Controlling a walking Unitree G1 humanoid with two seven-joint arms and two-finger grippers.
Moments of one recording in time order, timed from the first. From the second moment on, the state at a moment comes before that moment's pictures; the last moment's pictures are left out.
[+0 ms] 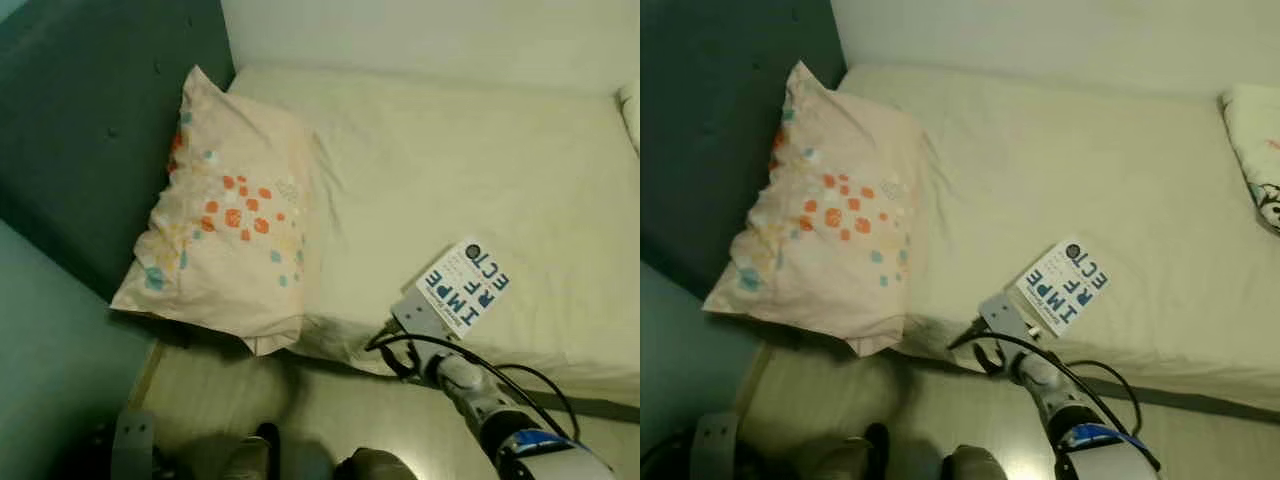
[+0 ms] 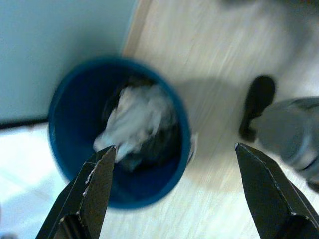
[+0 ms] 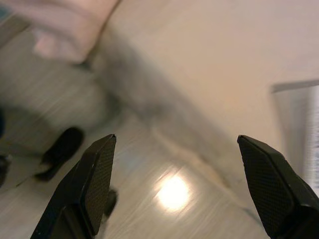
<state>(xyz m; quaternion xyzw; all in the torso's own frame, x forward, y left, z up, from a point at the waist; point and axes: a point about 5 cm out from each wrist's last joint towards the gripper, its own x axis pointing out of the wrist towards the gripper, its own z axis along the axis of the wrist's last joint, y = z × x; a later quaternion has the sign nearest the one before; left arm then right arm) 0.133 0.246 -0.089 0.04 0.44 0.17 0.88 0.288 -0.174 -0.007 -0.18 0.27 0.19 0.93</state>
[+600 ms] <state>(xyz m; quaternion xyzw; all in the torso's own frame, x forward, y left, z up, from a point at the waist) 0.130 0.241 -0.092 -0.01 0.45 0.17 0.88 0.304 -0.167 0.009 -0.18 0.24 0.20 0.93</state>
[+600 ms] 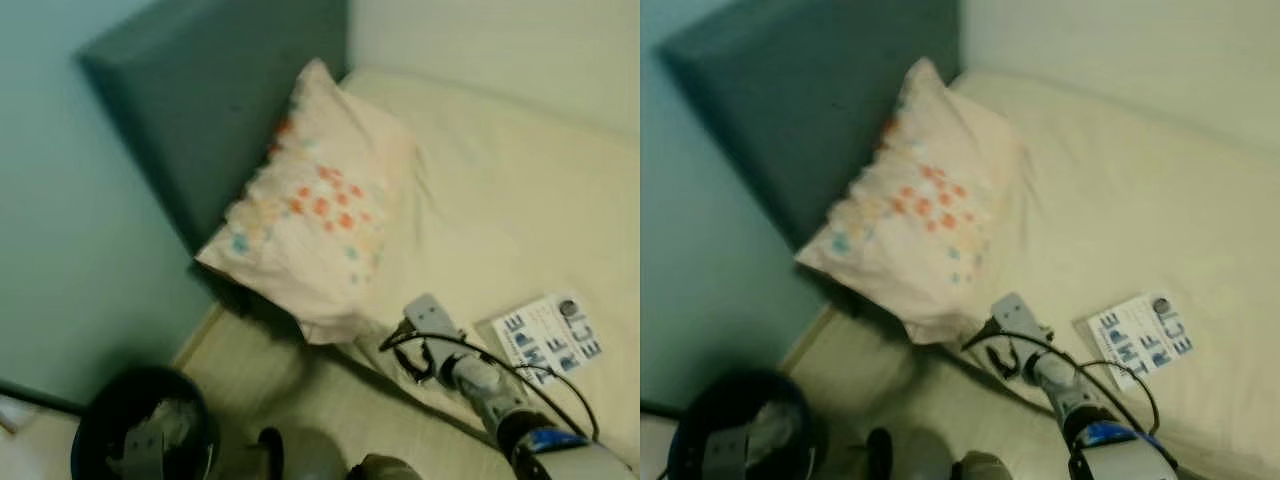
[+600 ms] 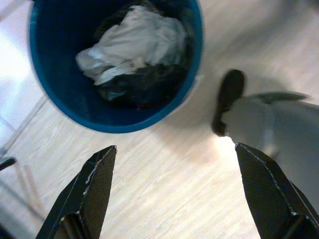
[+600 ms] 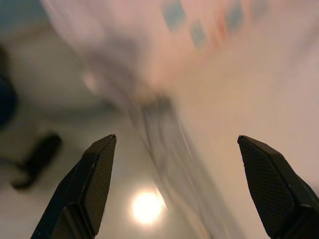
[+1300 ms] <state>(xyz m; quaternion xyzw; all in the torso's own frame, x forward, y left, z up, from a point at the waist) 0.159 0.230 -0.084 -0.05 0.41 0.15 0.90 0.301 -0.172 0.005 -0.18 0.25 0.17 0.94</state>
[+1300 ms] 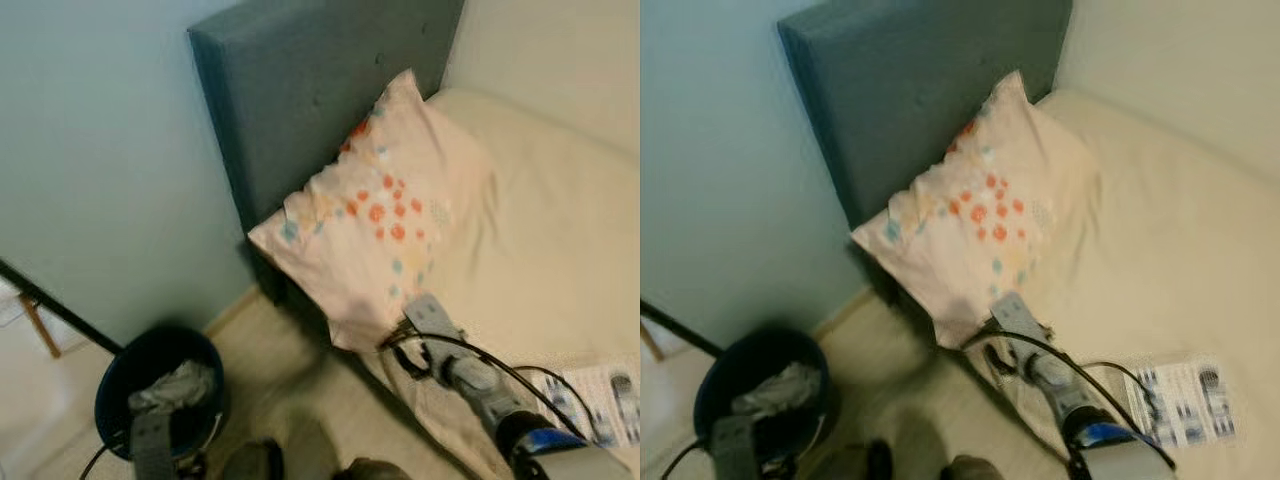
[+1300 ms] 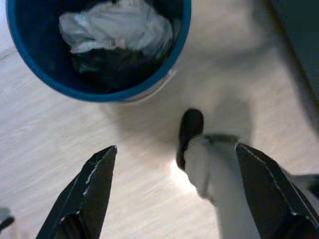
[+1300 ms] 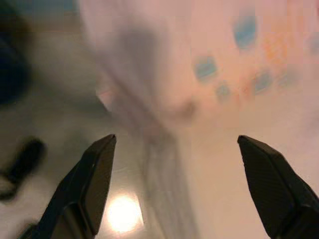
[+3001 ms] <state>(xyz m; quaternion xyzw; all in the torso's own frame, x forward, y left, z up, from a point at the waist) 0.156 0.241 -0.082 -0.04 0.41 0.18 0.89 0.293 -0.167 -0.002 -0.21 0.25 0.20 0.93</state>
